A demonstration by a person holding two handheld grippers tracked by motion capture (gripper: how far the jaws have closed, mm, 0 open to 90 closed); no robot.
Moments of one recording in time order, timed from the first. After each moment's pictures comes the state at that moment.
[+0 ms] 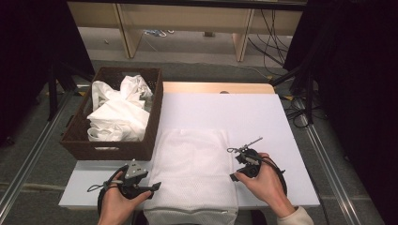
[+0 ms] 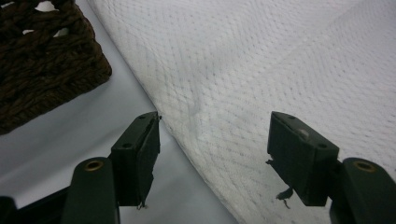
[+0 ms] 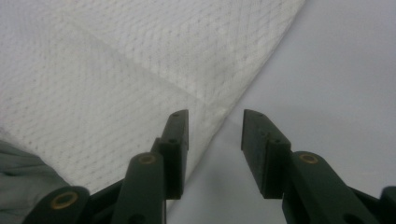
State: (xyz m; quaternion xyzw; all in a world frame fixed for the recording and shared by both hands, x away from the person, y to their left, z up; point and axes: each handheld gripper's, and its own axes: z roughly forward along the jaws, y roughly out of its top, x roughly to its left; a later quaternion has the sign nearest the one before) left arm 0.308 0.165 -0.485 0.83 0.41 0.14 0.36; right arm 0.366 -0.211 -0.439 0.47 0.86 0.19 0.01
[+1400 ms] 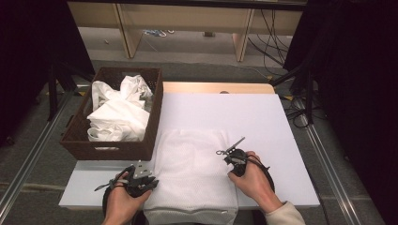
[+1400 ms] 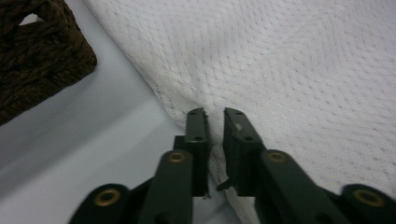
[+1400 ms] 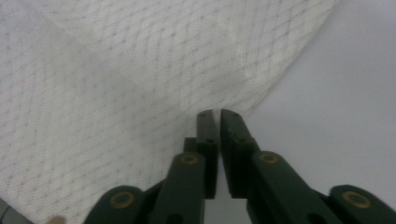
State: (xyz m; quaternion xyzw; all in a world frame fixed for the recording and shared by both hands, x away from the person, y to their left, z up) left arm 0.309 0.151 -0.489 0.84 0.41 0.13 0.33; right arm 0.377 -0.180 -0.456 0.44 0.89 0.11 0.04
